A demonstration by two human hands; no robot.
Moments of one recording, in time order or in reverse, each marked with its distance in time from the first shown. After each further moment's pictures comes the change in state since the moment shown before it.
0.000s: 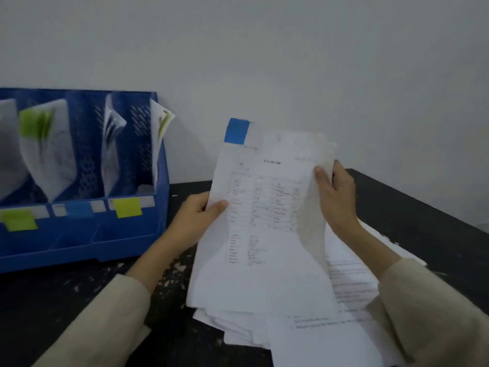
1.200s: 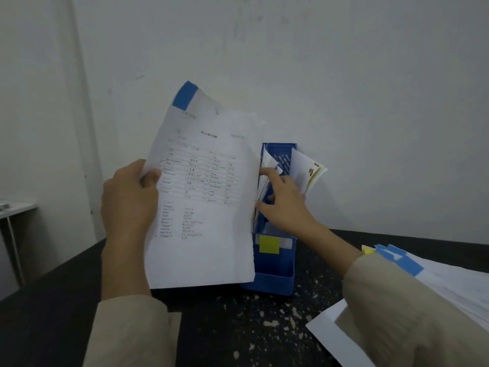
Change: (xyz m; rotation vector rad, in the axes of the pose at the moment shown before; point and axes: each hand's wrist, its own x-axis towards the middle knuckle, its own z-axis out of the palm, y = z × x) left_hand -0.107 0.077 -0.232 0.733 1.170 0.037; right_hand -0.036 -0.150 0.242 -0.049 -0.750 -0.407
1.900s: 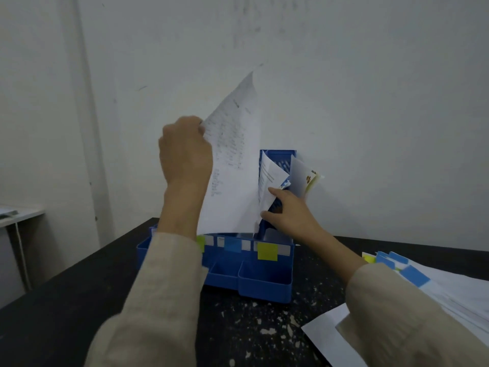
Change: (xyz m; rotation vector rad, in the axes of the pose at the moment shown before) left_hand 0.032 0.087 0.040 0.152 0.155 0.240; right_hand 0.003 0.021 -0.007 0.023 -0.066 0.093
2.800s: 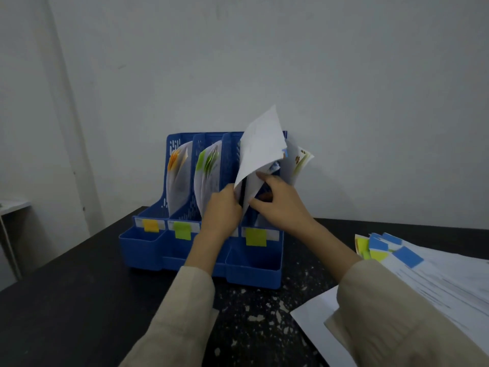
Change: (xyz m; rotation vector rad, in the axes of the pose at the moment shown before) left_hand -0.101 -0.027 0.105 -0.172 -0.679 -0.050; right_hand -0.002 0.014 0.006 0.096 0.050 -0.076
